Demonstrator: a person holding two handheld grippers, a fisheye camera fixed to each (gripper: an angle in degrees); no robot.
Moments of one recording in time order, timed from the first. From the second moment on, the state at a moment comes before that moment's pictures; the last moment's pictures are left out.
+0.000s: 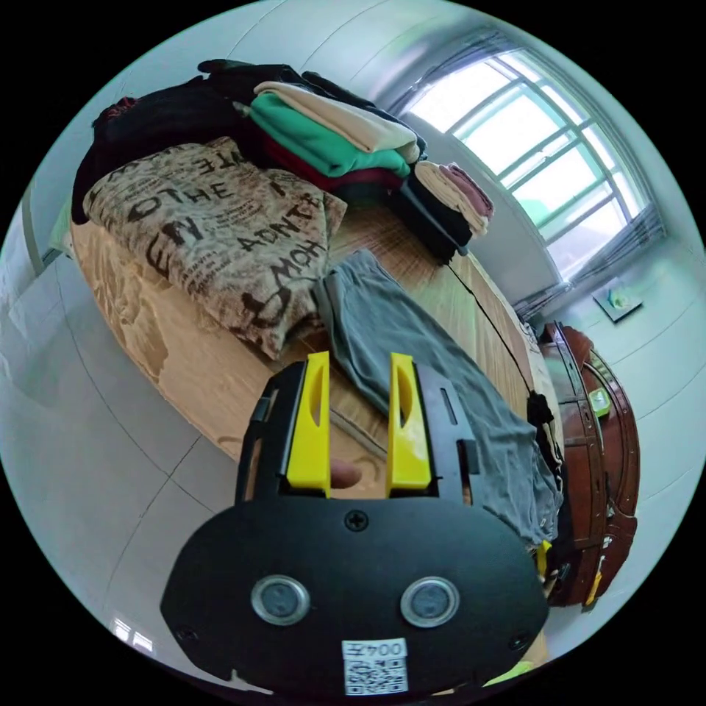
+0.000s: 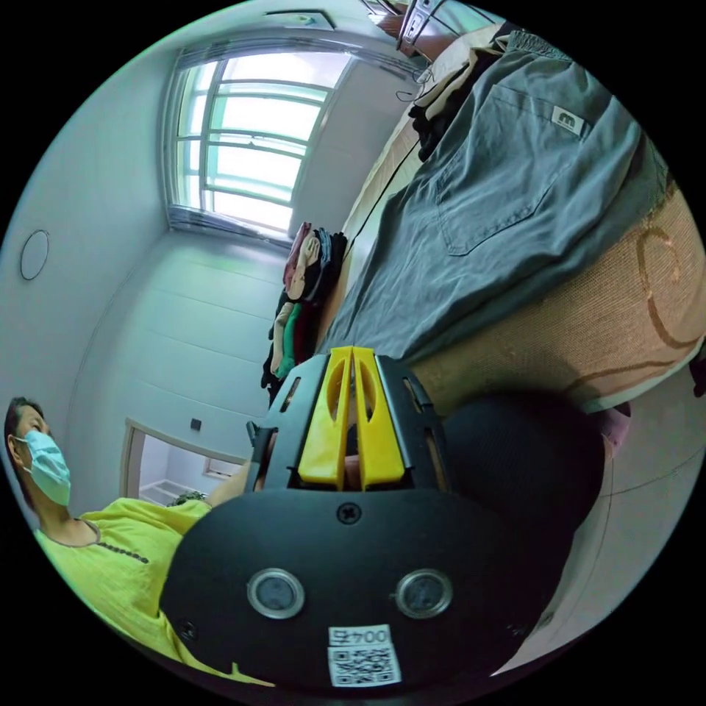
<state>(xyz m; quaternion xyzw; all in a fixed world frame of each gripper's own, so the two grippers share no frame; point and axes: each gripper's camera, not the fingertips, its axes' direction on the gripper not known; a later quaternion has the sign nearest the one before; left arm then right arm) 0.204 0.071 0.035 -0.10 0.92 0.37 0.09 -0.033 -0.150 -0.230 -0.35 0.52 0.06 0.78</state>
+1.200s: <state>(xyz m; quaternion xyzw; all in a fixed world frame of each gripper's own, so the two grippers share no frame) 0.136 0.069 0.022 -0.10 0.94 0.33 0.00 -0.024 -0.154 -0.295 -0.36 0.54 0.06 0.76</state>
